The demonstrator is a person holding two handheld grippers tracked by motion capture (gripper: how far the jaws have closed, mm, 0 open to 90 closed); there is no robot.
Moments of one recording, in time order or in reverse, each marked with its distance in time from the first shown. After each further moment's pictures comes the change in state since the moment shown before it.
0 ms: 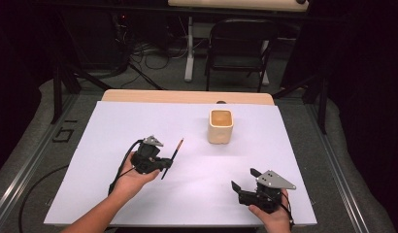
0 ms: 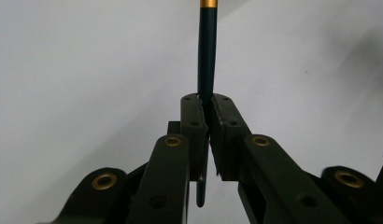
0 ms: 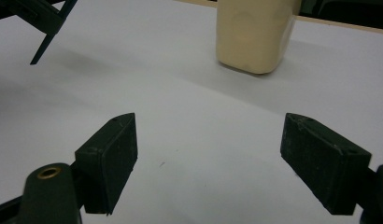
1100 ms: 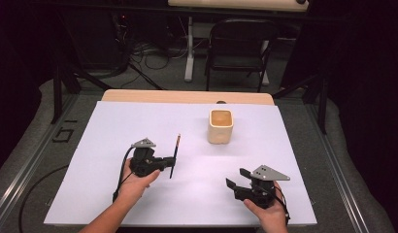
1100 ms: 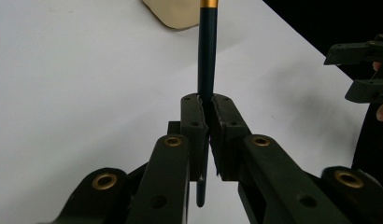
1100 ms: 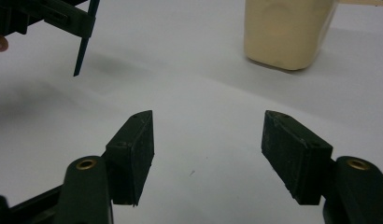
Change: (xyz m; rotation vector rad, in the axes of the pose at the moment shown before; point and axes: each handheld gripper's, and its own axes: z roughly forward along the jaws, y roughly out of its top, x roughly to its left) left arm 0.010 -0.021 0.008 -0.211 -0.137 -0.133; right arm 0.005 0.013 0.014 0.034 0.094 0.061
